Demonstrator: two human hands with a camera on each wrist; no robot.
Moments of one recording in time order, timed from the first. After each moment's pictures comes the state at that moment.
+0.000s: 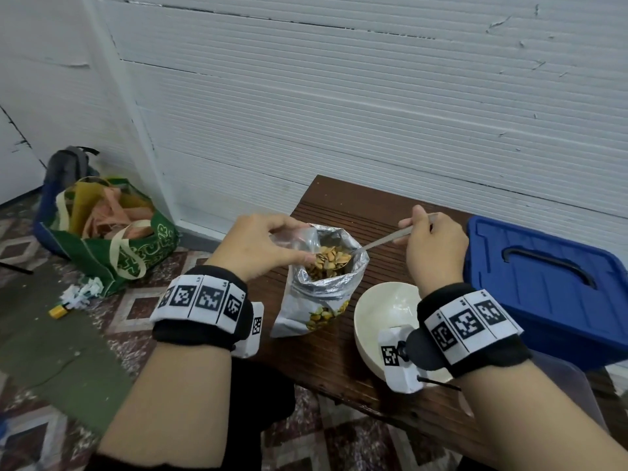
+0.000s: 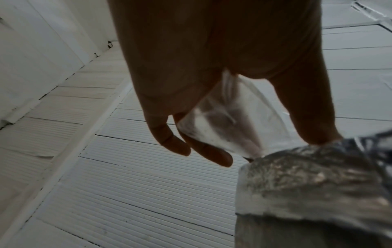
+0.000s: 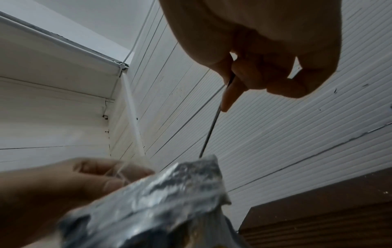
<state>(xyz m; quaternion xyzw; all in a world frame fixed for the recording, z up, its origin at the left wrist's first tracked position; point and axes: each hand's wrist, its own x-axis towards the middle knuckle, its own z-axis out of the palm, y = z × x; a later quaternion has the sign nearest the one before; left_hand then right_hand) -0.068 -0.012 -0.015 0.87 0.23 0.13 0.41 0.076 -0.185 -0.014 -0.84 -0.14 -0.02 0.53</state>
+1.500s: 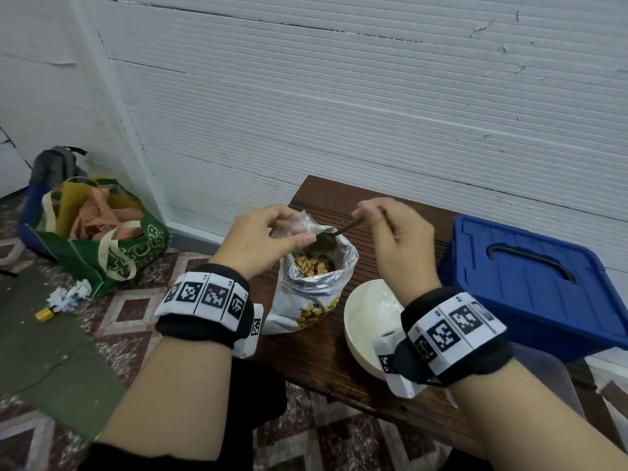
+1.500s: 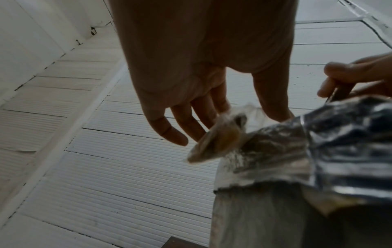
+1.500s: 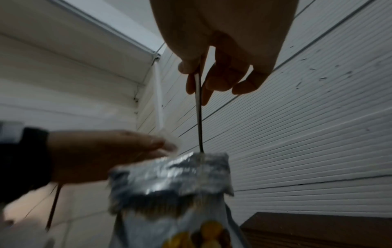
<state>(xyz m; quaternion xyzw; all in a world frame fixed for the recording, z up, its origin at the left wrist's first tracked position) -0.056 -0.019 -0.027 0.86 0.23 0.19 0.41 0.059 -0.185 -0.016 -0.74 -0.41 -0.10 0.52</state>
